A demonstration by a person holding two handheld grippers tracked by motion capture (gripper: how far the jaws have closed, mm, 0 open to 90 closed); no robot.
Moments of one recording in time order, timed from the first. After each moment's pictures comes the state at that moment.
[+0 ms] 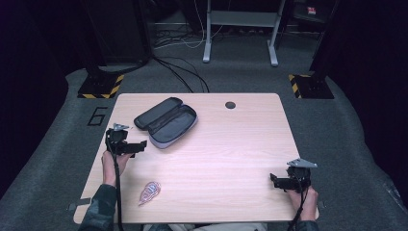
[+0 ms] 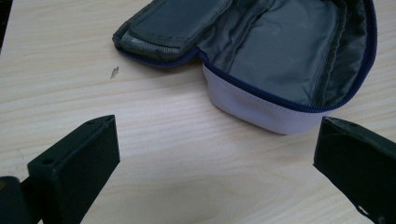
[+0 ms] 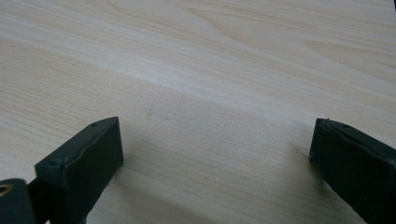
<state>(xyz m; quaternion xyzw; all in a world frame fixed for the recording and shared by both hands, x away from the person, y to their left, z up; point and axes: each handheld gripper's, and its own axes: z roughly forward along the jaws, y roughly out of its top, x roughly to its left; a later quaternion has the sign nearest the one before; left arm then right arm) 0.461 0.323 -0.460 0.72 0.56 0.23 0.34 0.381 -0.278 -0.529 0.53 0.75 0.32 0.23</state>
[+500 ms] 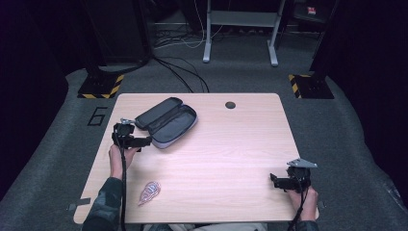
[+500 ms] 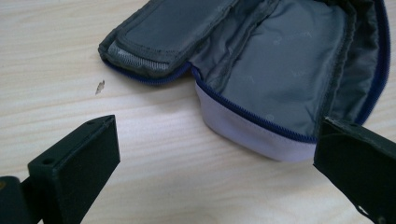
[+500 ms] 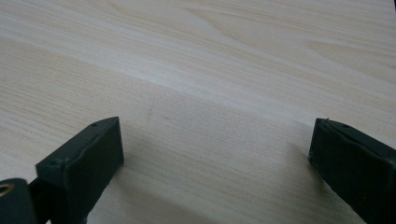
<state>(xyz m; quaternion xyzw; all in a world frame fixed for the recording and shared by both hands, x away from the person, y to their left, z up) 0.487 0.307 -0.463 0.72 0.57 0.22 0.32 0.381 -0.278 -0.529 0.53 0.75 0.32 0.23</state>
